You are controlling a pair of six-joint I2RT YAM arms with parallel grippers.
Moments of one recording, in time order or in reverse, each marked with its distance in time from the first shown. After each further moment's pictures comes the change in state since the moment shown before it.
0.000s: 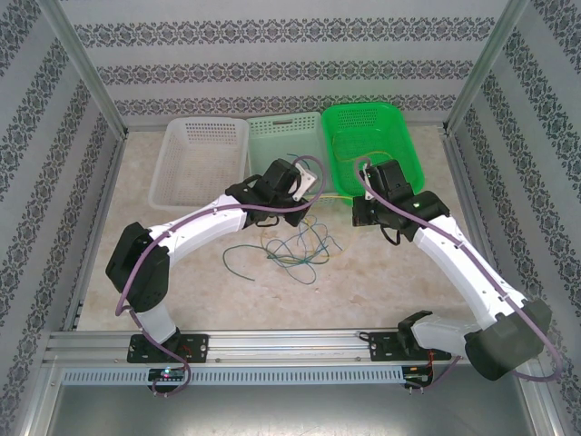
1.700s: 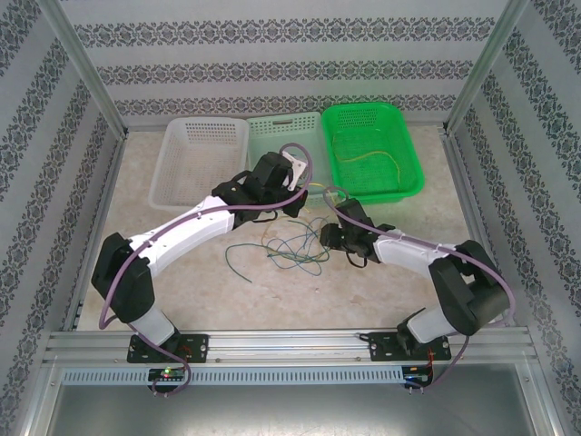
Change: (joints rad) left arm 0.001 -0.106 0.006 0.015 -0.025 -0.159; right arm 0.103 0.281 -0.455 0.722 -0.047 0.343
